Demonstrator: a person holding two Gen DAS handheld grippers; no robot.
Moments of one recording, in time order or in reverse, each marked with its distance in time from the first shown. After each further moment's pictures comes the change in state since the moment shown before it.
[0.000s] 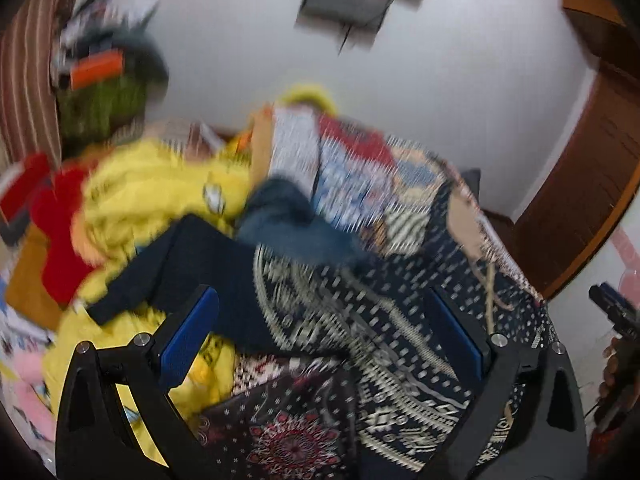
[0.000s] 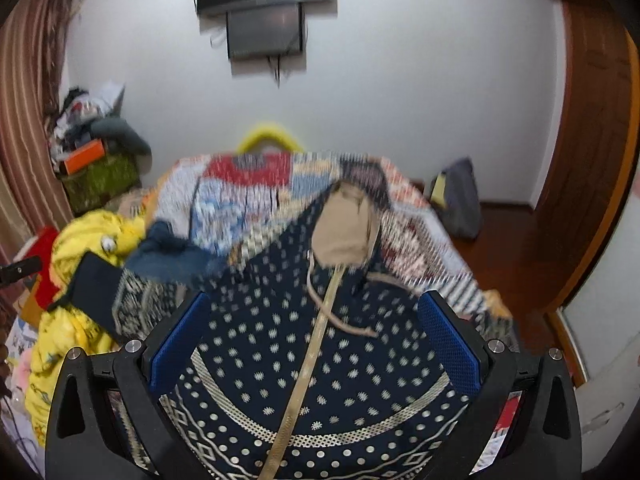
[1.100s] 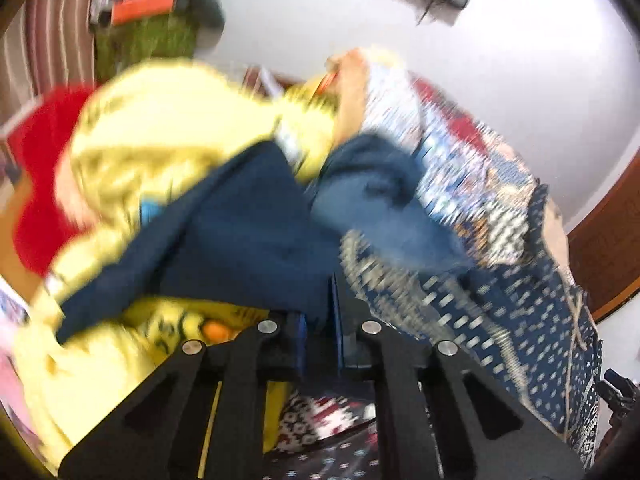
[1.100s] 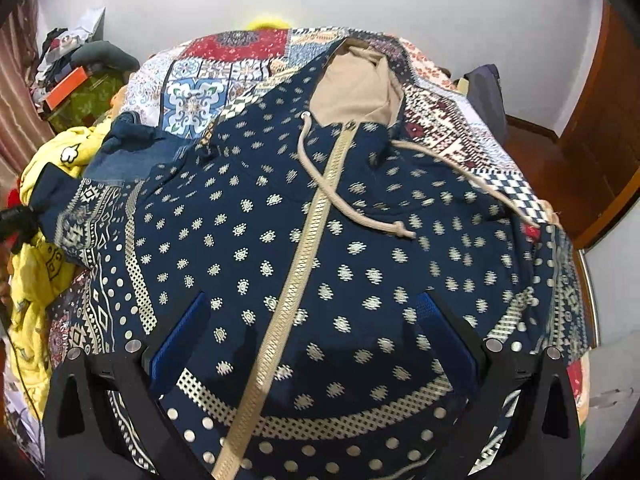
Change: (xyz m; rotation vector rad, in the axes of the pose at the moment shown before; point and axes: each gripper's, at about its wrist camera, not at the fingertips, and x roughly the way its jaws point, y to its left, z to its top) left arm 0.104 0.070 0.003 -0.126 0.023 0.131; right arm 0.087 -0.024 -0.045 0.009 0.304 0.052
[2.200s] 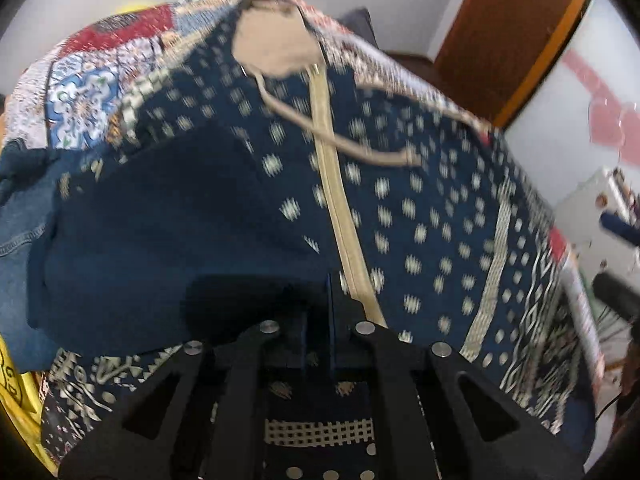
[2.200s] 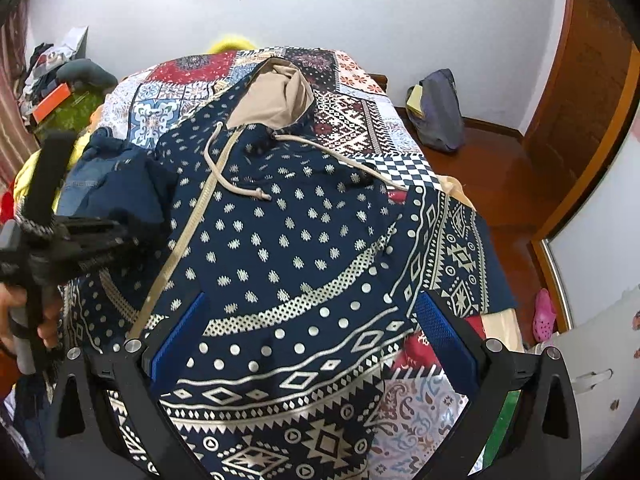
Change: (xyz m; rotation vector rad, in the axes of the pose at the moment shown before) left arm 0.043 -0.338 -0.166 0.596 0.373 -0.289; right arm -0.059 -0.094 -0.051 0.010 -0.041 -0.083
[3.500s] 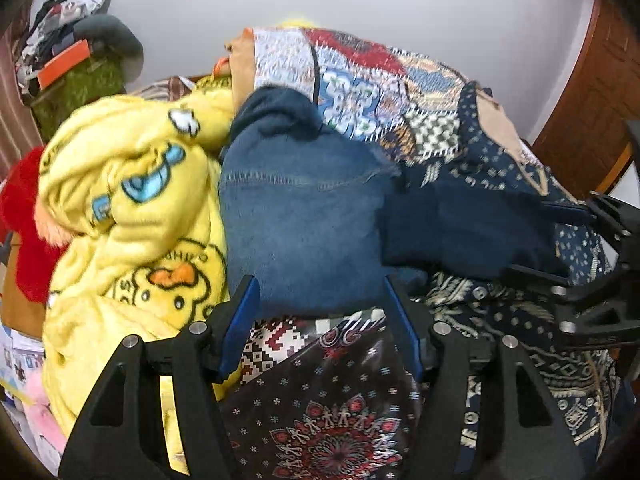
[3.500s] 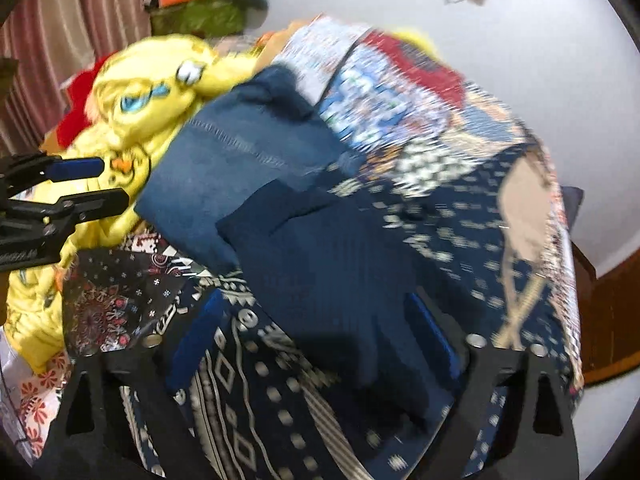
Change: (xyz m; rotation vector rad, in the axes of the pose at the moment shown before) left arm -0.143 0.243 -0.099 -0.298 -0.197 0.254; right arm 0.092 0.300 0.070 -0.524 0.086 0.195
